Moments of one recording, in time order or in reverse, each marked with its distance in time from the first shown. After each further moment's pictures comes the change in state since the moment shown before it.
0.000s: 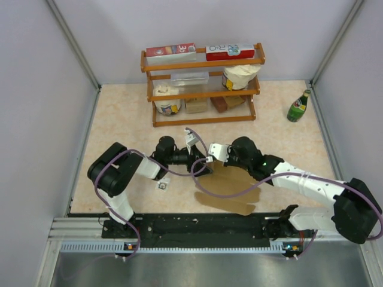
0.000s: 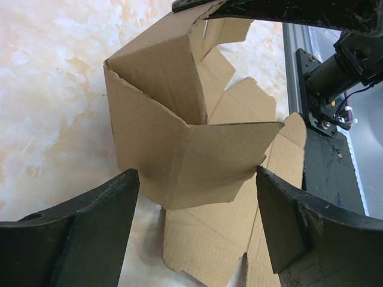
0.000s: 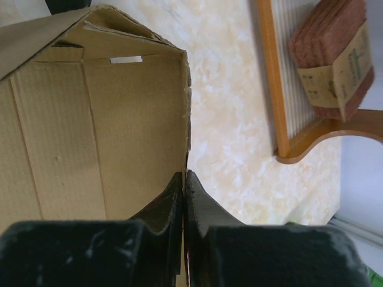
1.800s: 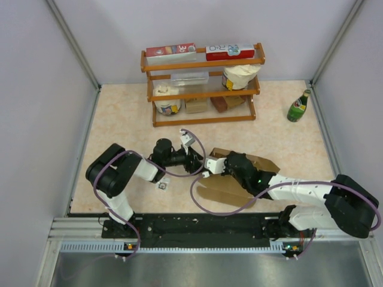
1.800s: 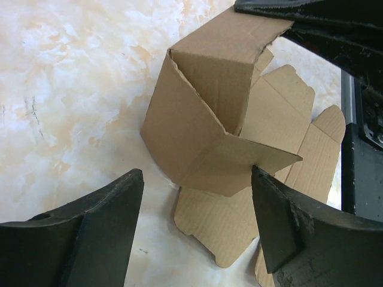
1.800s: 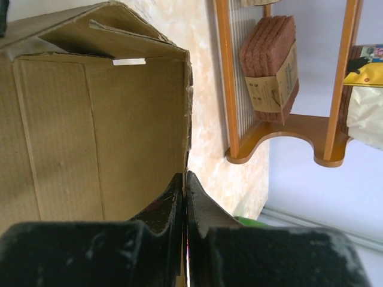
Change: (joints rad) left arm 0.020 -0.016 -0.057 0.019 -0.157 0.051; right arm 0.150 0.010 -0.217 0.402 0.264 -0.184
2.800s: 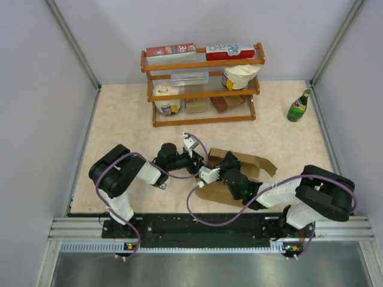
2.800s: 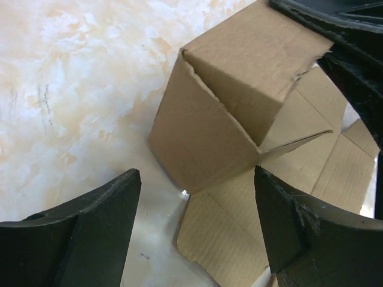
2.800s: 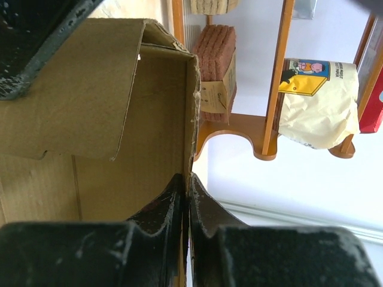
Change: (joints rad) left arm -0.068 0.014 -0.012 0.013 -0.165 0.025; right arm 0.151 0.227 -0.125 0.543 0.276 -0.261
